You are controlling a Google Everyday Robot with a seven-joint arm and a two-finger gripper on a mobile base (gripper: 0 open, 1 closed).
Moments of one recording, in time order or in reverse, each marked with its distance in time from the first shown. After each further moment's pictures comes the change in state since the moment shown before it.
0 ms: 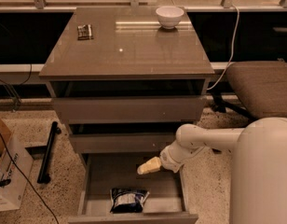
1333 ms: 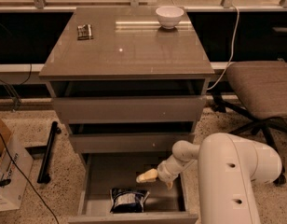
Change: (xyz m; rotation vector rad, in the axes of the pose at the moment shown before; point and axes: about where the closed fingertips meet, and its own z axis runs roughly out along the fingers) arm 0.004 -0.067 0.141 -0.130 0.124 0.217
